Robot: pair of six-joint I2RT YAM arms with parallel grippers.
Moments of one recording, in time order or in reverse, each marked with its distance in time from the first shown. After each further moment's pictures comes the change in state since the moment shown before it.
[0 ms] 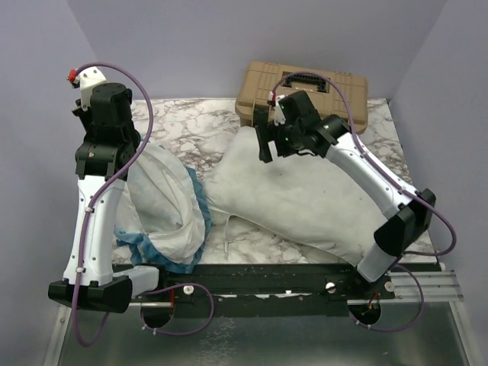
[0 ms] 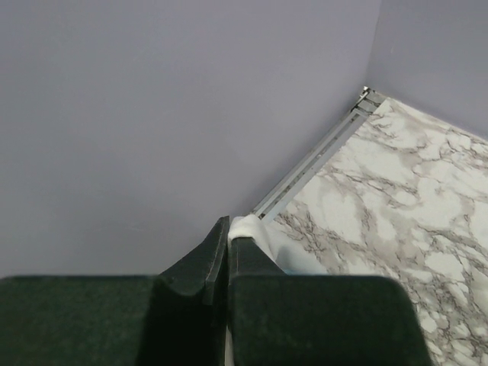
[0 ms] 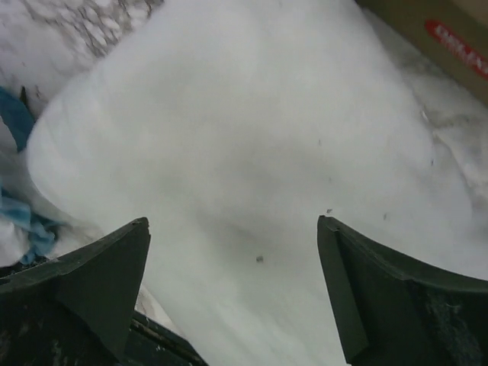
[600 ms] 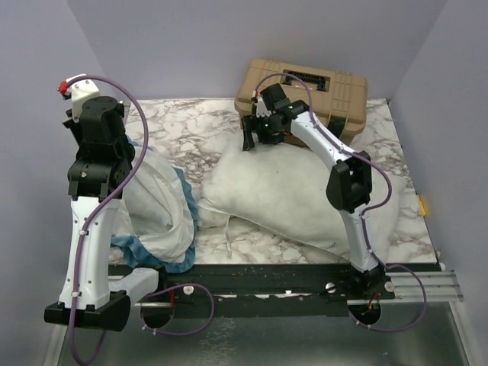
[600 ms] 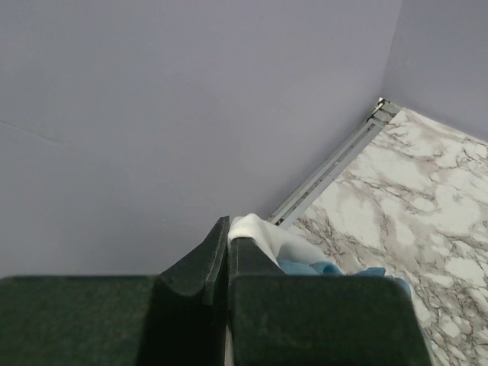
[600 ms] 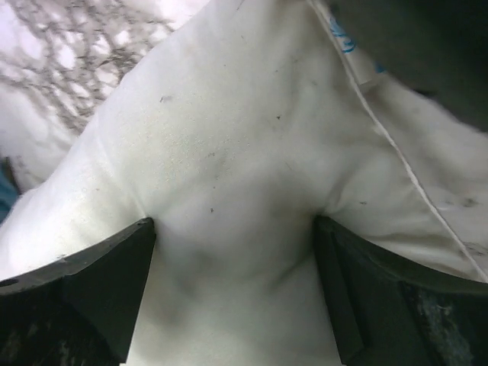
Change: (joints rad) left arm 0.000 -0.121 -0.067 0.028 -0.034 0.070; right arm -0.134 0.643 0.507 0.006 -0.259 0.030
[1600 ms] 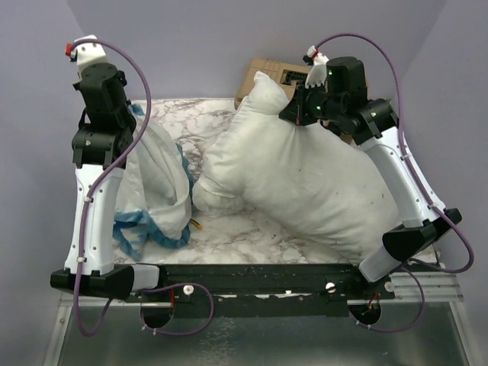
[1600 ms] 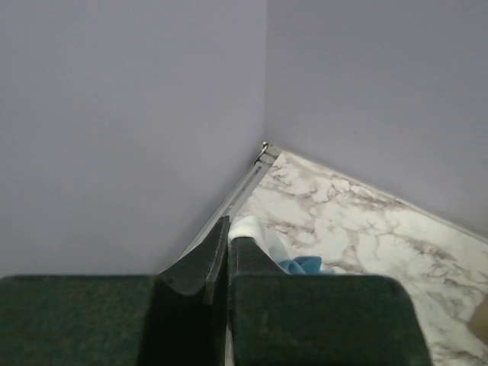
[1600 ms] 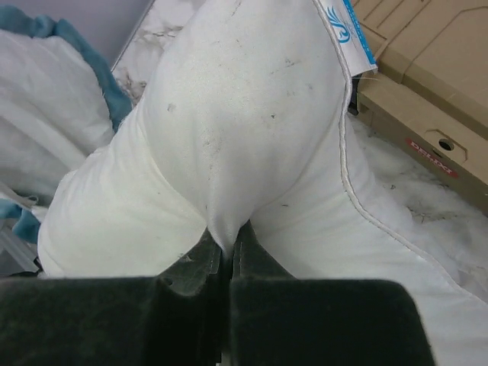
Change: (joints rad) left arm 0.000 0.177 0.183 0.090 0.246 -0.053; right arm -0.019 -0.664 -0.217 0.045 -0.006 0.014
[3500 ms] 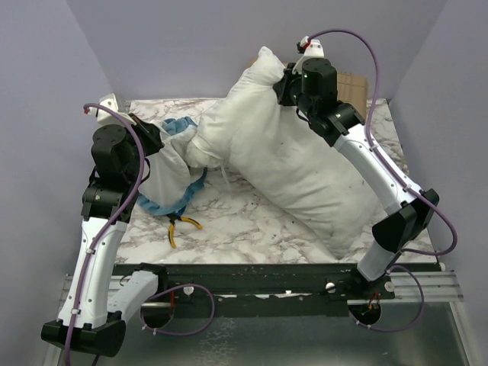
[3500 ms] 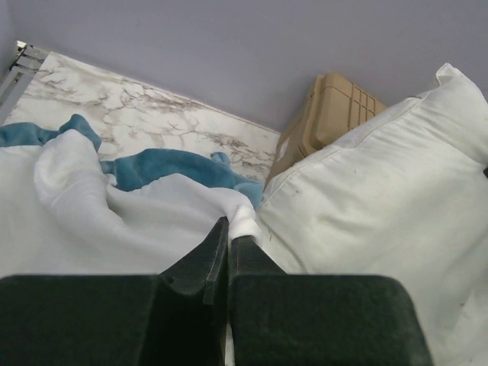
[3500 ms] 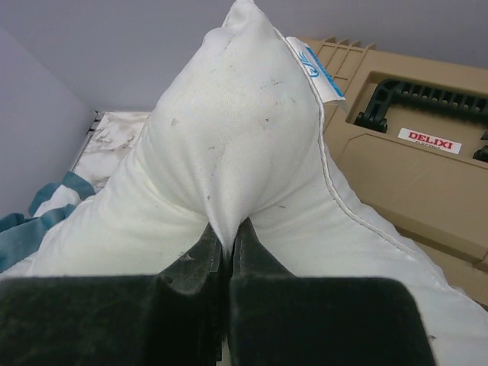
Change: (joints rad) left arm -0.060 -0.352 -0.518 0.209 0.534 -0.385; right arm 0.078 0.089 -0.102 0.468 0.449 0.059
